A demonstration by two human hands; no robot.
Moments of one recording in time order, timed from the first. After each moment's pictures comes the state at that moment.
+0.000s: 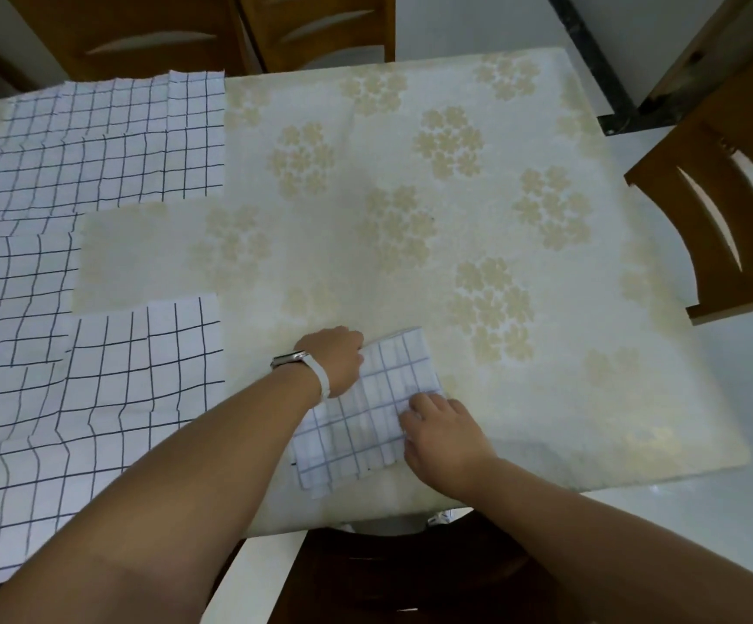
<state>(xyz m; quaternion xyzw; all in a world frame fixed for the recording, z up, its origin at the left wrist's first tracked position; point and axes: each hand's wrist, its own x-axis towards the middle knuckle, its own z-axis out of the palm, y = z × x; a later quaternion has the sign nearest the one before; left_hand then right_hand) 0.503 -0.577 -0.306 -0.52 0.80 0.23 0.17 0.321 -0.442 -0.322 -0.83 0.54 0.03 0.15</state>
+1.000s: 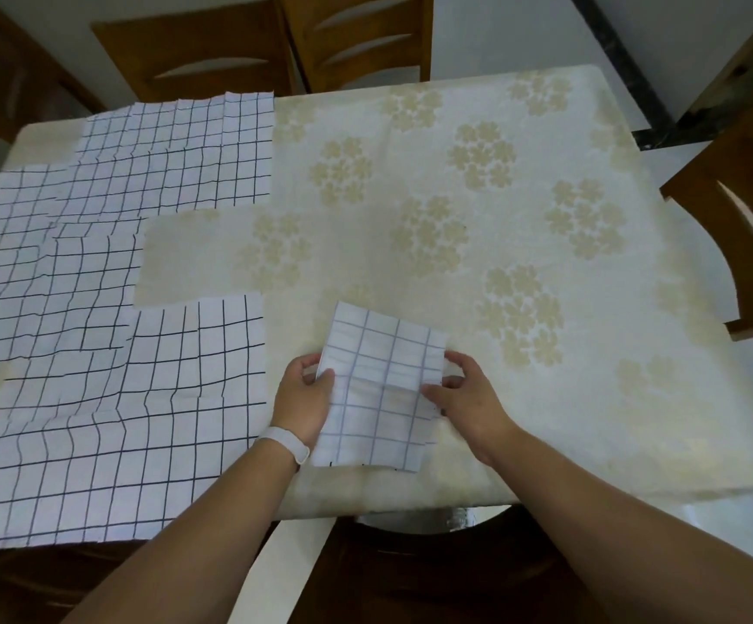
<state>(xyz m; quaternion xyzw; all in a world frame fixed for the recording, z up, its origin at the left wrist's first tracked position) 0.554 -0.493 -0.281 -0.73 0.32 0.50 -0.33 0.337 -0.476 -0.290 -0.30 0.66 -0.30 0.62</state>
